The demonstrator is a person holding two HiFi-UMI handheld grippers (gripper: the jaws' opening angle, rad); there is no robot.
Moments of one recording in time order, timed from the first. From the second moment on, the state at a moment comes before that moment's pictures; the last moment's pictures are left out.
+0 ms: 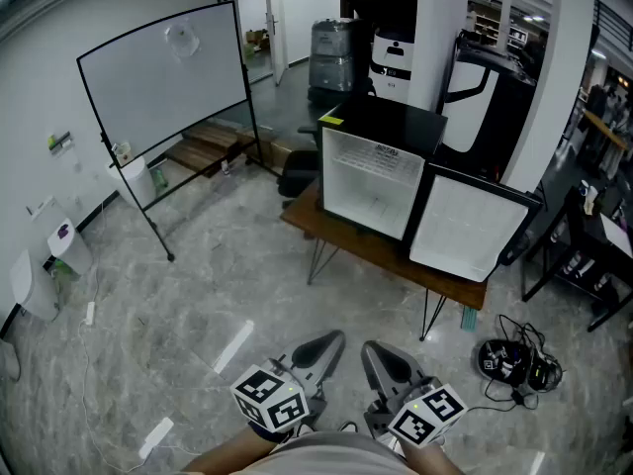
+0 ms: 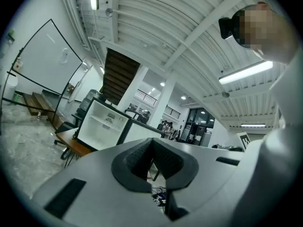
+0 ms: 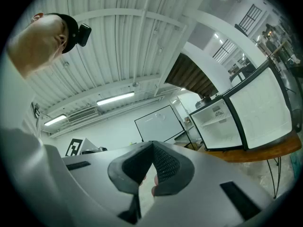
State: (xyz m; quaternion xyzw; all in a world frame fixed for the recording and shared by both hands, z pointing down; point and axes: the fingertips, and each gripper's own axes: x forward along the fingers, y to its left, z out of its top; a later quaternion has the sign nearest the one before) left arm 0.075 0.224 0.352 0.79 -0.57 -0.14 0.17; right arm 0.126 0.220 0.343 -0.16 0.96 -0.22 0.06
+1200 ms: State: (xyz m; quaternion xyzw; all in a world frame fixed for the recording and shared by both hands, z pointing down) left arm 0.085 0.197 0.366 0.77 -0.60 -0.11 0.17; right arm 0.143 0.191 0.356 -0.13 0.96 -0.23 0.07
